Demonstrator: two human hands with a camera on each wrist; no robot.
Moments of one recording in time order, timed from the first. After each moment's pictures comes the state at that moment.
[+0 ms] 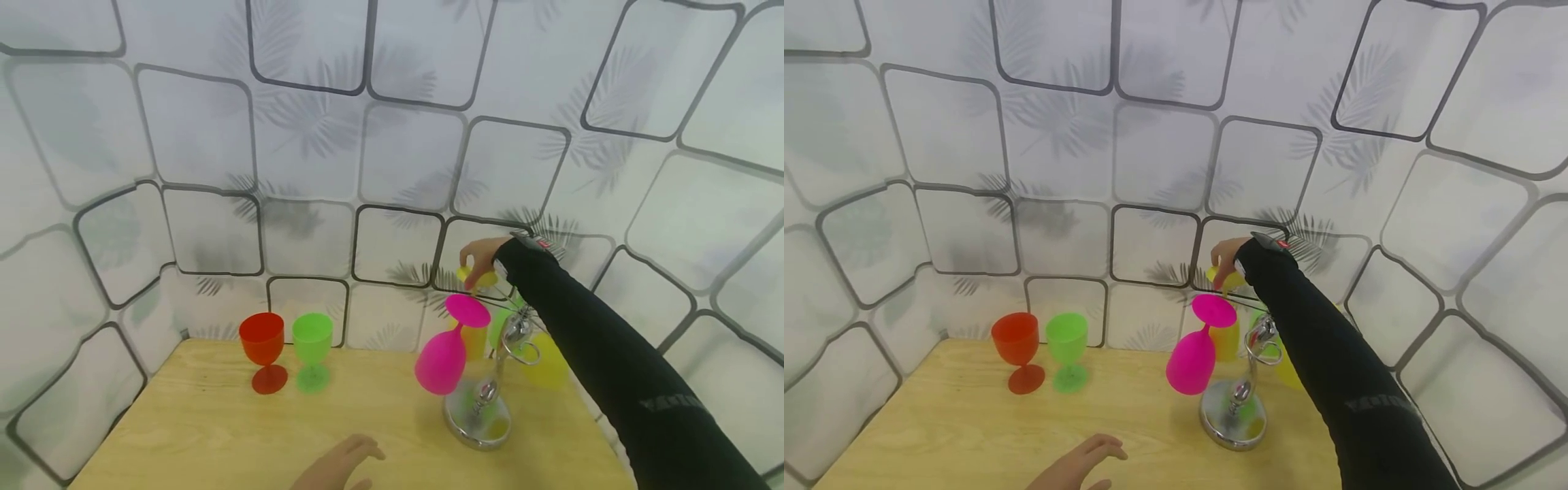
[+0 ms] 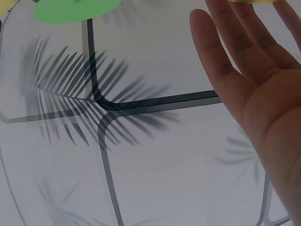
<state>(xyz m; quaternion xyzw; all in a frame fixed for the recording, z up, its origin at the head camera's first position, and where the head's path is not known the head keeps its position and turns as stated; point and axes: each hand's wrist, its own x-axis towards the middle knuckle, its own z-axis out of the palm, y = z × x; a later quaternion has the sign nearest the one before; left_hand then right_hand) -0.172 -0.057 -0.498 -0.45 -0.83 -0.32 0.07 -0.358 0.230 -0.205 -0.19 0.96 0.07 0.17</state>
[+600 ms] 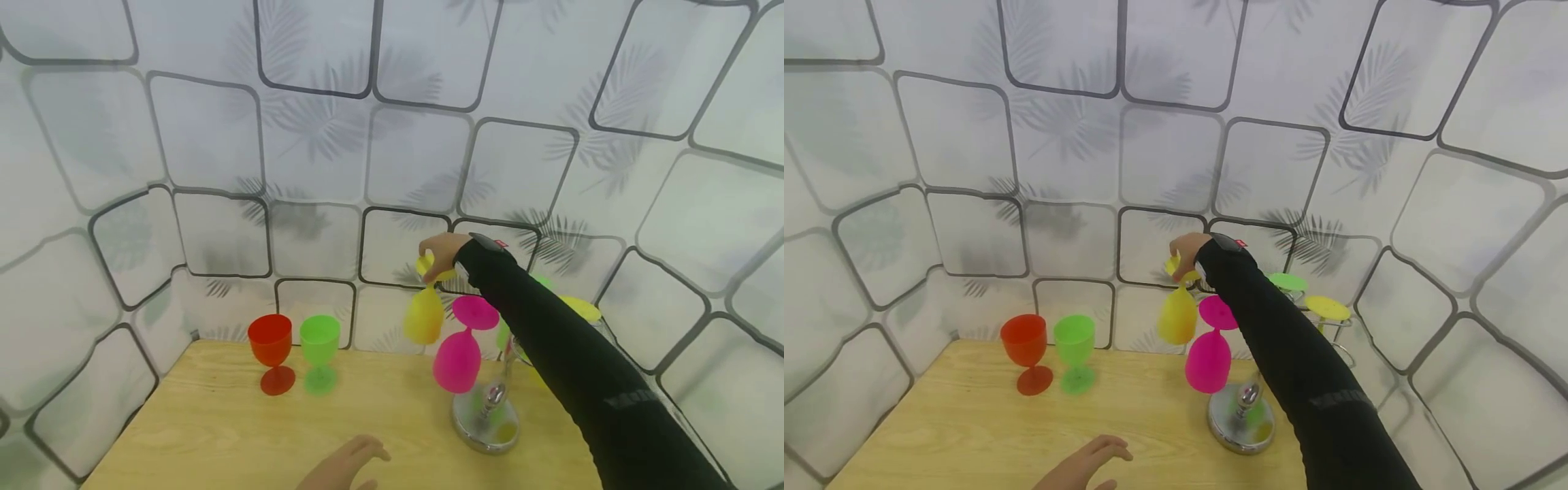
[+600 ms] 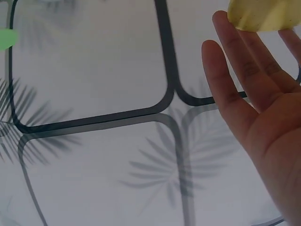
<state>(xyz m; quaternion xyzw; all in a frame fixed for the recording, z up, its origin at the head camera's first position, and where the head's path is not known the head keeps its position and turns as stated) -0.172 -0.059 -0.497 -0.43 -0.84 -0.34 0.03 -0.357 0.159 -0.210 -0.22 0.97 0.07 0.09</state>
